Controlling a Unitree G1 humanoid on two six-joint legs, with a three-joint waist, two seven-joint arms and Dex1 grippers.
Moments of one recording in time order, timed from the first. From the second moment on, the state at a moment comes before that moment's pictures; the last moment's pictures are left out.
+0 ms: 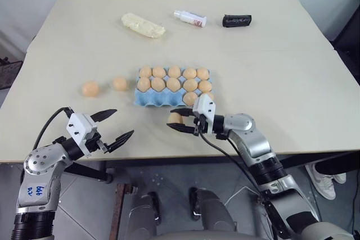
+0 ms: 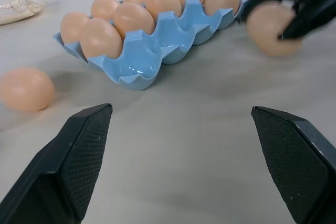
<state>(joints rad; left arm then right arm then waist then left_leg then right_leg) 0.00 0.61 0.26 -0.11 -0.37 0.03 -0.84 -0.58 -0.25 0.24 0.20 0.25 0.11 0.99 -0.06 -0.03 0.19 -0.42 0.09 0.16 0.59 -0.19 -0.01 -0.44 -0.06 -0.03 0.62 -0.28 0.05</state>
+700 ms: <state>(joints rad) -0.02 0.60 0.24 -0.11 -0.37 0.03 -0.81 -0.71 -0.23 0.18 0.39 0.21 -0.05 0.97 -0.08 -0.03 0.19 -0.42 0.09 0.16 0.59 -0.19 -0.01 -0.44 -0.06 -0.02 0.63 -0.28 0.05</state>
